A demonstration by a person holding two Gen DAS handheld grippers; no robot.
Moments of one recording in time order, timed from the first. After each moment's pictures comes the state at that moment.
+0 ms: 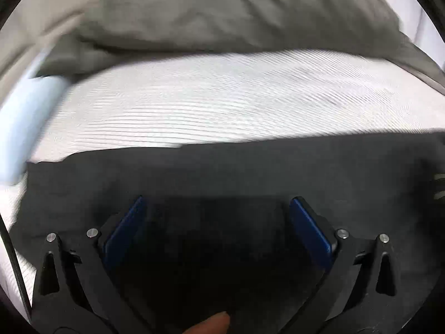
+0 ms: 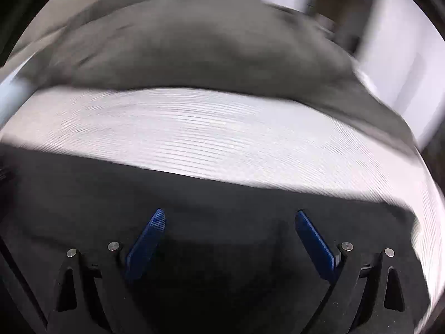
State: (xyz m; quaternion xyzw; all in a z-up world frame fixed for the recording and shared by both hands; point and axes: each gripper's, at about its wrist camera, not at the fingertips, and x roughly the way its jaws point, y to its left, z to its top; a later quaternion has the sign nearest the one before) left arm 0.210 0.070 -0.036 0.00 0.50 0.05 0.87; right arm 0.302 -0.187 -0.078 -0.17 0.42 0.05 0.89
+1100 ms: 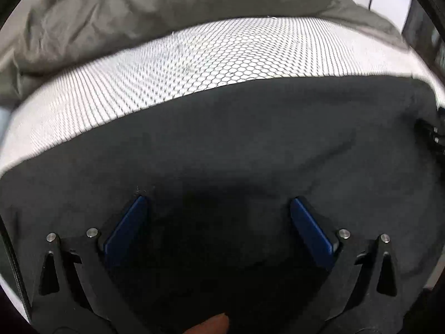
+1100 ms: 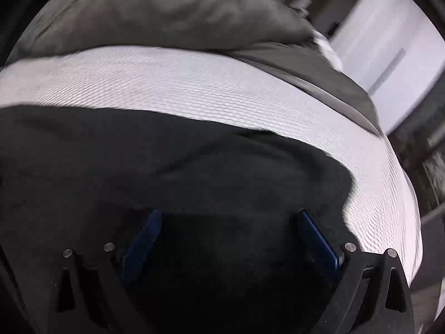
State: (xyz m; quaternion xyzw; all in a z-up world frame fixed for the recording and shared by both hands) left arm 0.208 -0.063 -0.061 0.02 0.51 -0.06 0.86; right arm 0.263 -0.389 -0.070 -0.16 0.45 -0.12 0.87
